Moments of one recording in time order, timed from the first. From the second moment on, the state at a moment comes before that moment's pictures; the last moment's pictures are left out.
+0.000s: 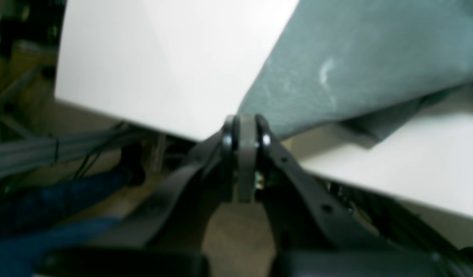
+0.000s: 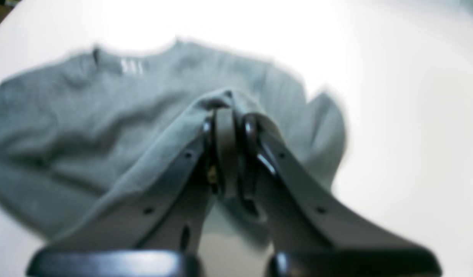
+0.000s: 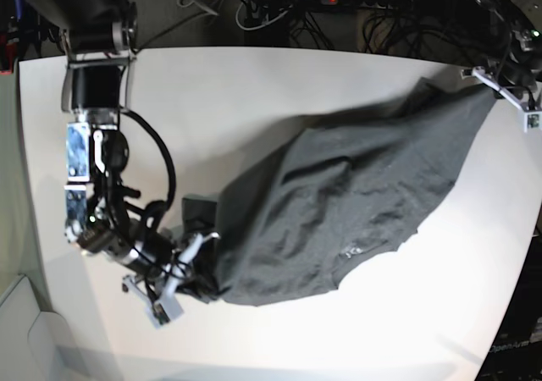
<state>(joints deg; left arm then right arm) 15.5 -3.6 -48.2 114.0 -12.5 -32.1 68.2 22.2 7.1 -0.1 86.6 22.8 33.2 -47.4</state>
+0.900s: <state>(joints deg) 20.0 -3.5 -51.6 114.4 -12.7 -32.1 68.0 33.5 -7.9 -39.2 48.5 23.1 28.3 -21.9</state>
